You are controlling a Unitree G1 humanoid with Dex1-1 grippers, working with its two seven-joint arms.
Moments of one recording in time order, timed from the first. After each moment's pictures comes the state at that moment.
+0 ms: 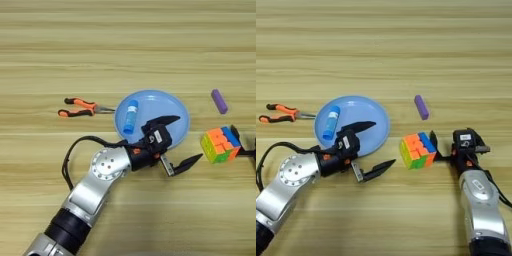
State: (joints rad) left arm -0.16 0.14 -0.45 0.08 -0.04 -0.09 -0.66; right arm -0.02 -0.26 -0.16 0.28 0.06 -0.12 0.19
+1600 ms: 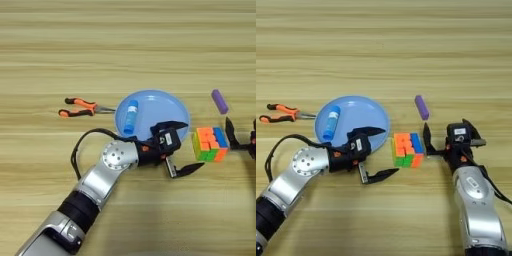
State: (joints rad) left arm -0.30 0.10 -0.47 0.35 0.03 -0.18 -0.76; right arm 0.08 -0.24 -0.11 -0.04 0.04 0.04 0.14
